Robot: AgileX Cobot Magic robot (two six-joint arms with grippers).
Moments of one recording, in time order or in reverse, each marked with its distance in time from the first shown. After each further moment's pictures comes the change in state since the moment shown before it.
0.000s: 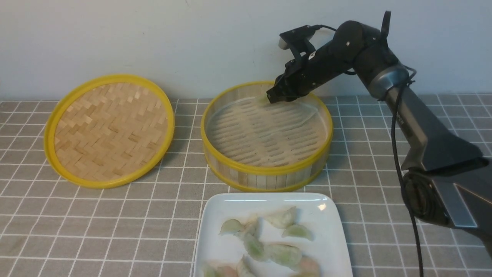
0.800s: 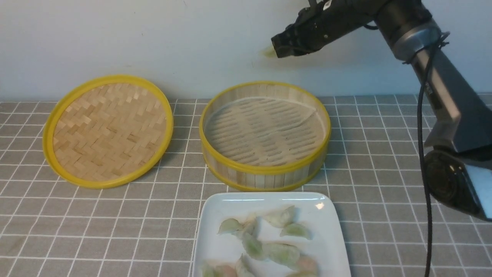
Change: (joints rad) right arm -0.002 -0.226 0.058 -0.075 0.016 0.224; left arm 0.000 0.000 0.000 0.025 0.001 0.001
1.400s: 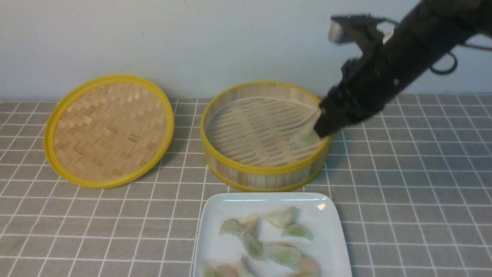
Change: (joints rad) right arm 0.045 -0.846 1.398 0.090 -0.031 -0.240; left arm 0.000 0.000 0.000 -0.002 -0.003 0.000
